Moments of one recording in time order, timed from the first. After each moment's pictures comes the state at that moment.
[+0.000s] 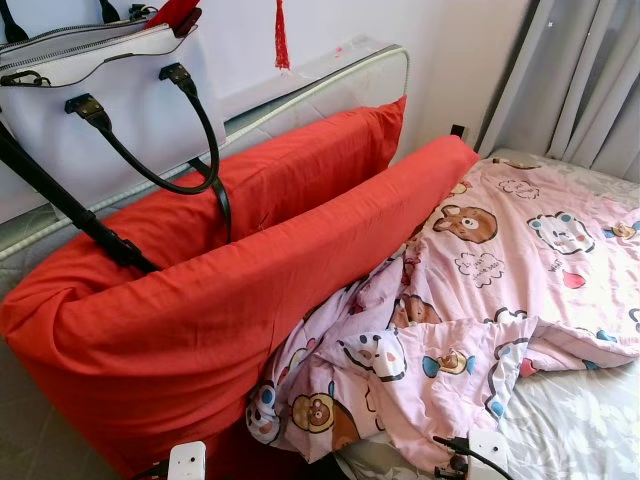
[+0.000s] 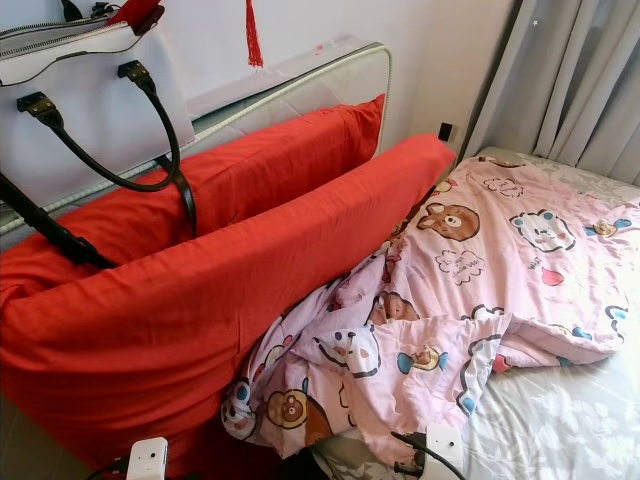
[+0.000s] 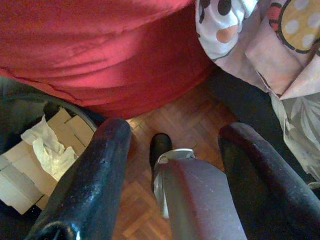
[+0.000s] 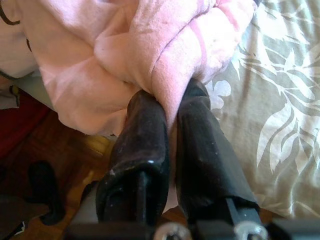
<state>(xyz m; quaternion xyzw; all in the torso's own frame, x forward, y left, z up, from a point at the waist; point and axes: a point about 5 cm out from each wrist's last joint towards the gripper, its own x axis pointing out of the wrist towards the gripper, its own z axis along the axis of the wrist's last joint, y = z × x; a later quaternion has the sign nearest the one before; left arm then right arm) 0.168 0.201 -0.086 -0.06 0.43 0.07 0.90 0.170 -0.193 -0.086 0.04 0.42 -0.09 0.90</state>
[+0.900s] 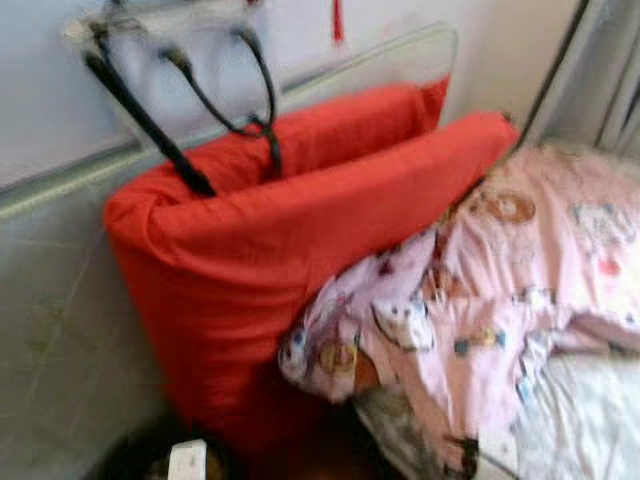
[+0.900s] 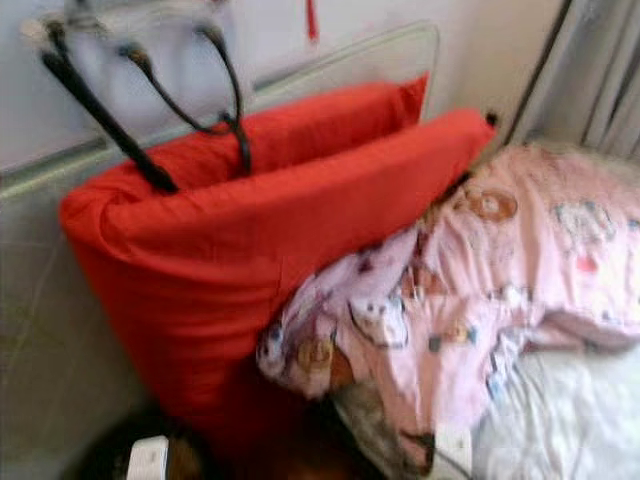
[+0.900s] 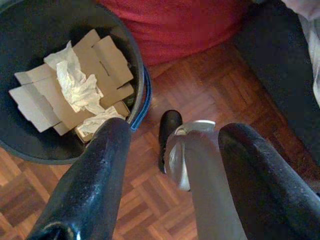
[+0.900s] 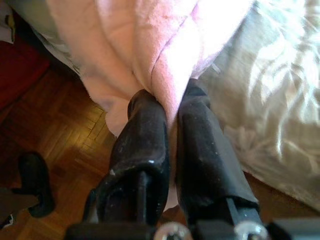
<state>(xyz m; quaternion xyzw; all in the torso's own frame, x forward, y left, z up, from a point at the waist) 0.168 0.205 -0.086 -0.06 0.43 0.07 0.90 0.178 -0.196 -0.082 0.03 0.40 -0.12 0.91</state>
